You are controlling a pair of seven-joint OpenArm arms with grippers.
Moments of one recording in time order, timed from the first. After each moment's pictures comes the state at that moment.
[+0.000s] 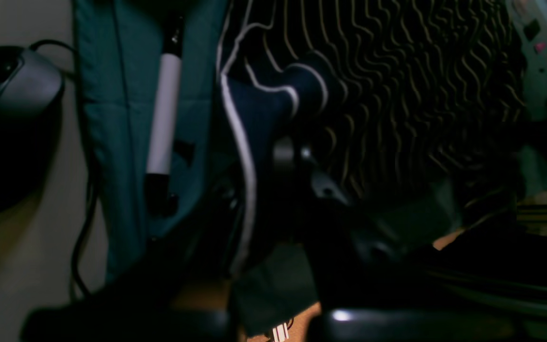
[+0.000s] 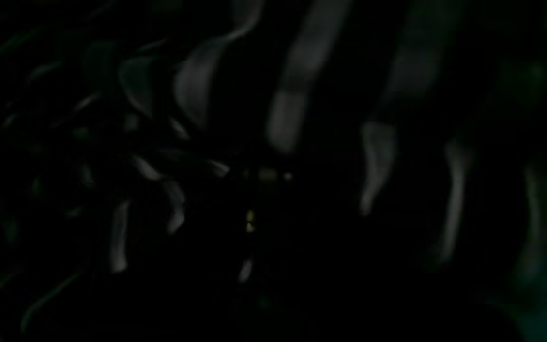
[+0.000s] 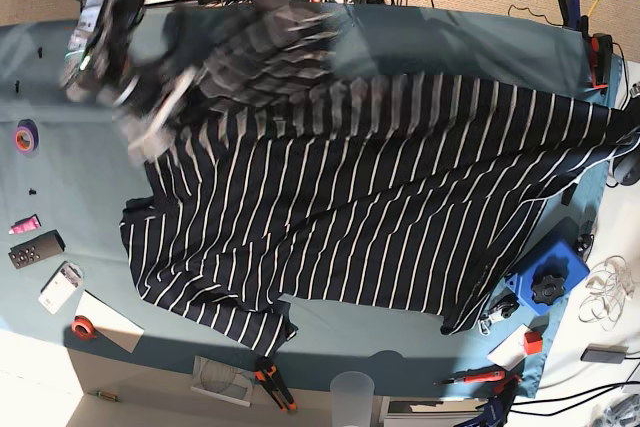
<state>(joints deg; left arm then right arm) 13.0 -33.1 -47.3 84.8 -80.9 -40.5 81.8 -7.2 13.2 25.3 94.3 32.1 40.4 -67.2</state>
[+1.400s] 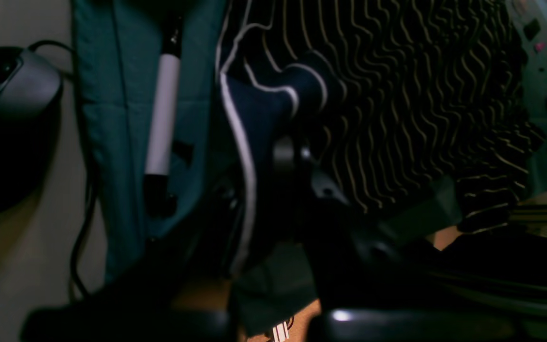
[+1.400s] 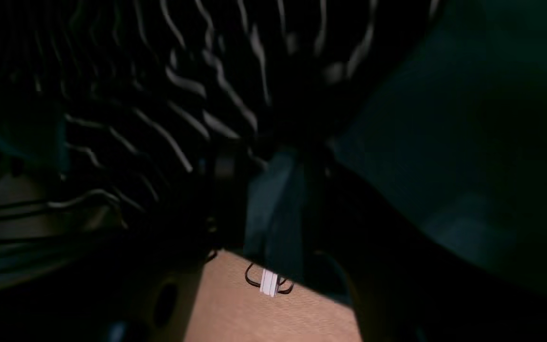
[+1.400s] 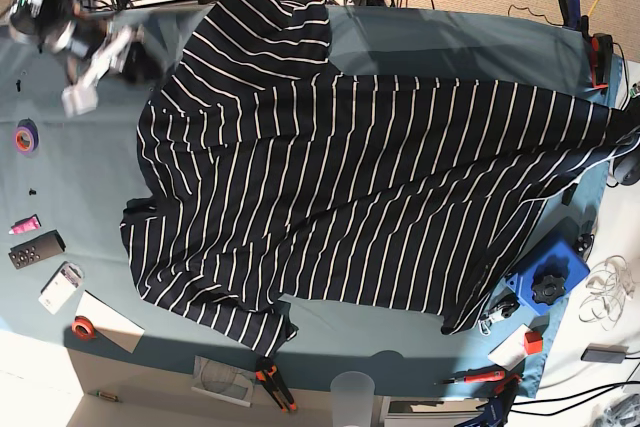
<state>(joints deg) 13.0 -33.1 -47.3 84.9 -80.9 -40.5 81.8 -24.6 16.6 42.5 105.0 62.7 39.8 -78.4</state>
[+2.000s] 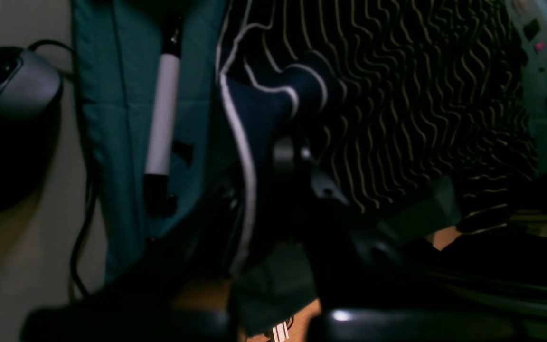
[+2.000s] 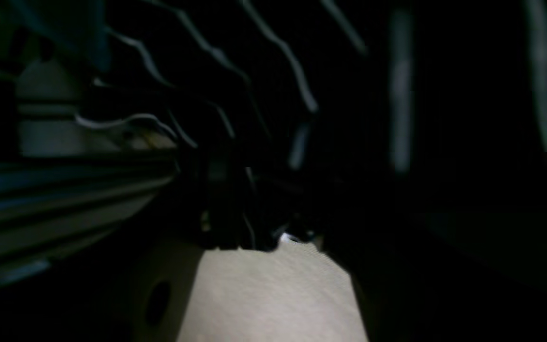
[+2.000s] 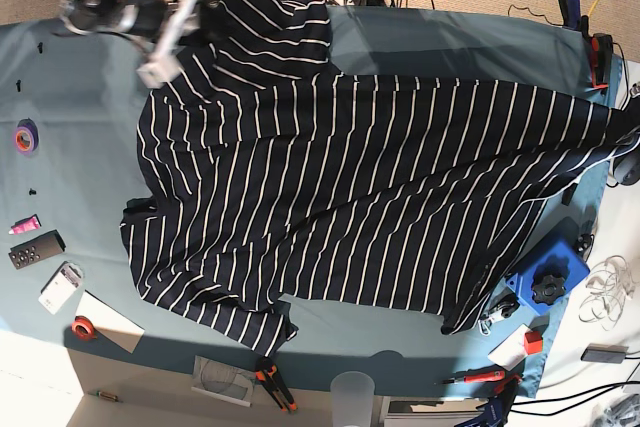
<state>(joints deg) 13.0 -33.1 -47.3 84.9 -80.9 -40.5 81.8 -28.8 15.1 20.1 105.9 50.4 40.5 -74.5</state>
